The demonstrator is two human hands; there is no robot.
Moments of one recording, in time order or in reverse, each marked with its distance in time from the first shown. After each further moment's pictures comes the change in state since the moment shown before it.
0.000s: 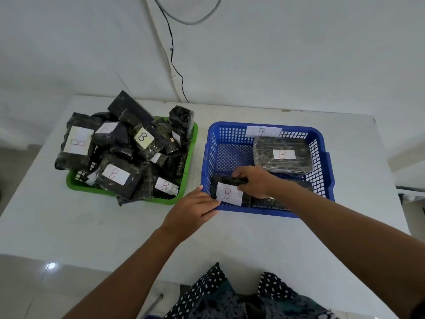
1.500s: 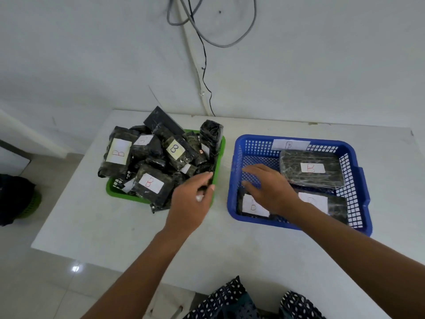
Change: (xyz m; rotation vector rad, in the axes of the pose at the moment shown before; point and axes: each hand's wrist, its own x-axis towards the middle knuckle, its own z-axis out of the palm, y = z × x) left_hand 0.020 0.002 -0.092 -0.199 0.255 -0.577; right_hand -0.016 -0.058 0.009 0.000 0.488 -0.256
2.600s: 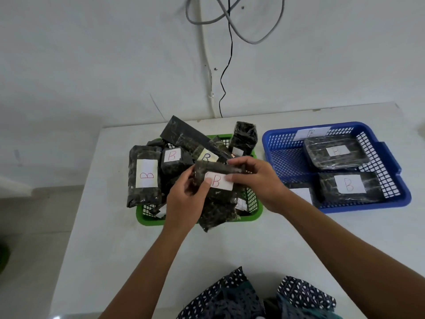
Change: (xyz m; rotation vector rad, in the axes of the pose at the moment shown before) left_hand 0.053 -0.101 -0.112 -0.371 -0.181 -0.332; right_hand 0.068 -0.150 0.076 1.188 0.154 0.418
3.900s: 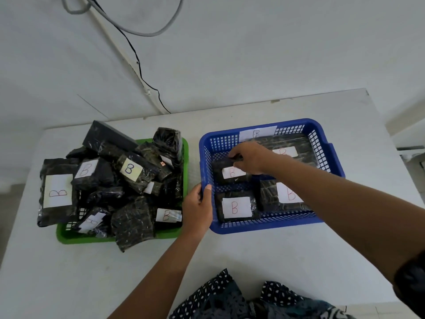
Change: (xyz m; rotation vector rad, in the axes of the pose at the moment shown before) left_hand 0.006 0.005 0.234 0.131 0.018 -0.173; right_hand 0.094 -0.023 -0.226 -1.309 -0.245 0.044
